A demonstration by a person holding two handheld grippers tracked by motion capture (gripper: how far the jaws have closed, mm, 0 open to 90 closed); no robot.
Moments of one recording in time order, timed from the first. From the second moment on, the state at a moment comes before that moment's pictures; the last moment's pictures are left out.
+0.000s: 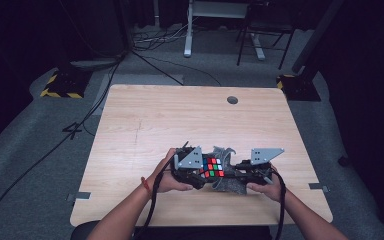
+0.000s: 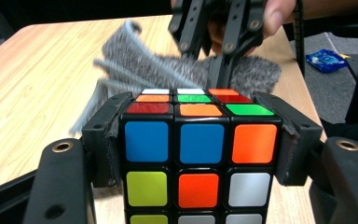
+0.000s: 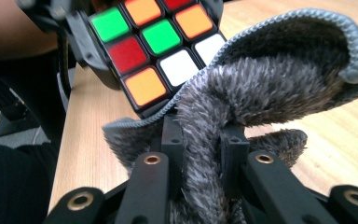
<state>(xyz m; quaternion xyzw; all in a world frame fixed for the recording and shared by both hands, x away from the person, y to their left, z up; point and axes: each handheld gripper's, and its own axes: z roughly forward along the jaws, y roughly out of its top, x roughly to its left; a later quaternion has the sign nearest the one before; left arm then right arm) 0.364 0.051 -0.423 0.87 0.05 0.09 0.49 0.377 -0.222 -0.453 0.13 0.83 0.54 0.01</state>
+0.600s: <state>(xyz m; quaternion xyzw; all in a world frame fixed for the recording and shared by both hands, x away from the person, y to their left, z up) 0.366 0.047 -0.427 0.89 0.05 0.09 0.45 0.370 -0.226 -0.438 0.13 0.82 0.56 0.05</state>
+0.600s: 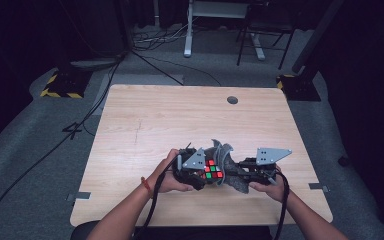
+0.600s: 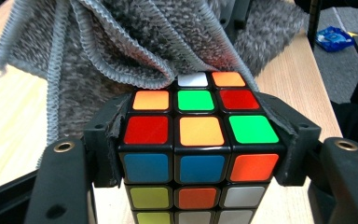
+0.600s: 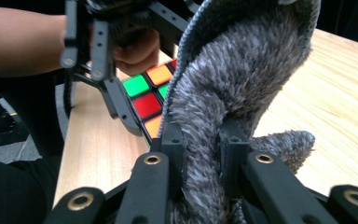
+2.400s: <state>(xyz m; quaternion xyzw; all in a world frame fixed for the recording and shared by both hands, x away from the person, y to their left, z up) 0.367 0.063 -0.410 0.86 0.04 0.09 0.50 0.353 -0.211 -0.431 0.08 0.86 0.50 0.08</state>
